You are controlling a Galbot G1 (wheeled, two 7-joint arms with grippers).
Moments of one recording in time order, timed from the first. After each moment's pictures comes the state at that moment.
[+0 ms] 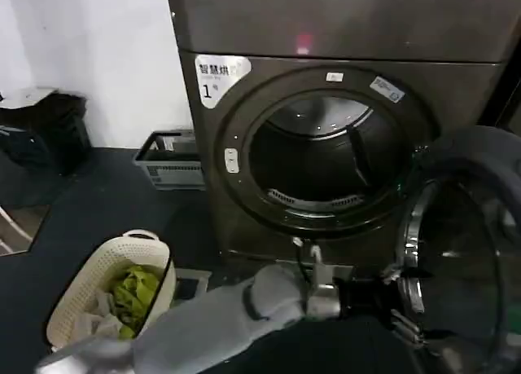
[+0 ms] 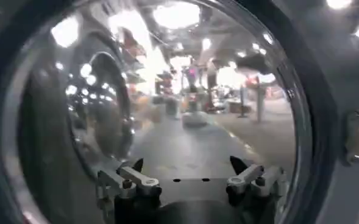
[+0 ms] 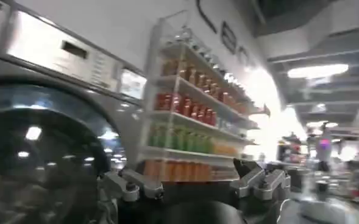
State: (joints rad) left arm 0.42 -1.20 0.60 -1.78 -0.66 0.11 0.44; right arm -1.63 1.20 2.00 1.97 0.63 -0.27 -0.12
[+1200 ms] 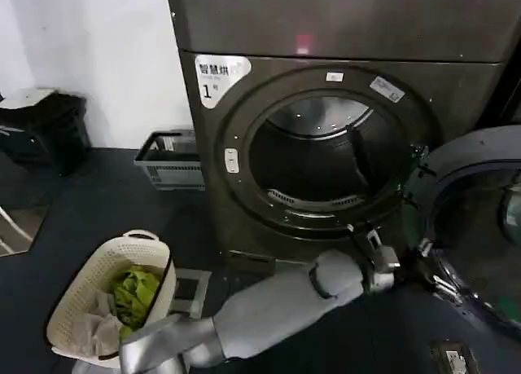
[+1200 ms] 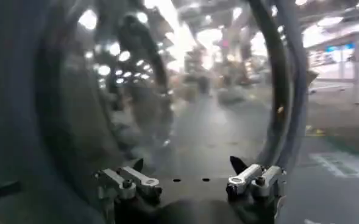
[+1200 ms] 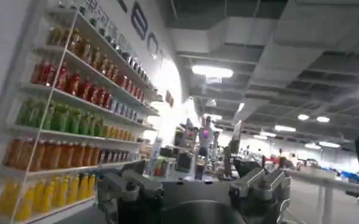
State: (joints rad) left arm 0.33 -1.61 0.65 -1.32 -0.48 0.08 0.35; right arm -1.76 1.21 2.39 1.85 0.54 -0.41 -0.04
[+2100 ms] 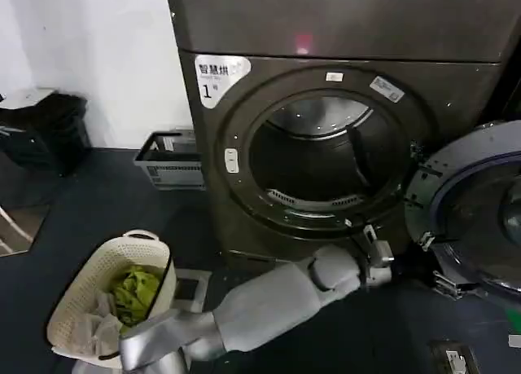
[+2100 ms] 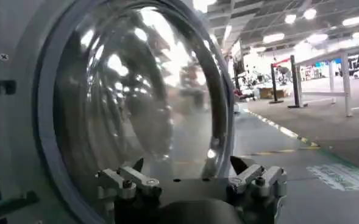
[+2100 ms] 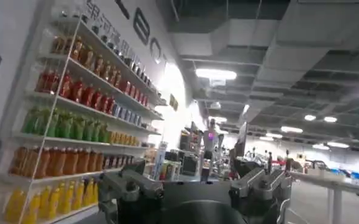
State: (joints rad) left arm 0.29 -1.61 0.65 -1.25 -0.52 -0.01 0.38; right arm -1.78 1.19 2.44 1.81 0.57 -0.41 -0.09
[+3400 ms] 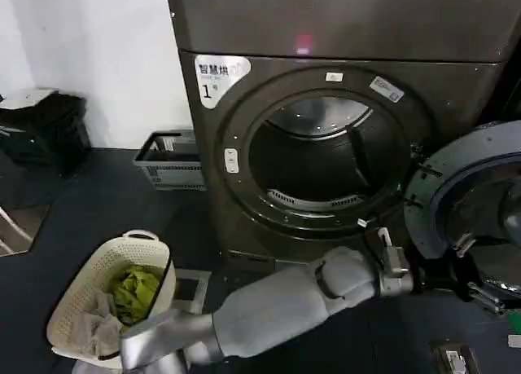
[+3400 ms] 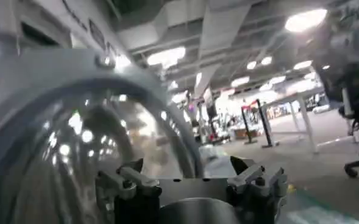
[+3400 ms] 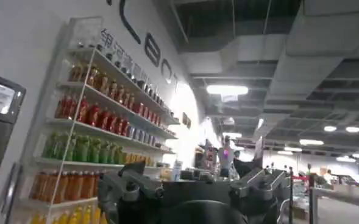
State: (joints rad) left arm 0.29 -1.61 0.66 -1.38 -0.54 -0.11 0.42; right arm -1.79 1.18 2.45 1.81 0.64 -0.34 -0.13
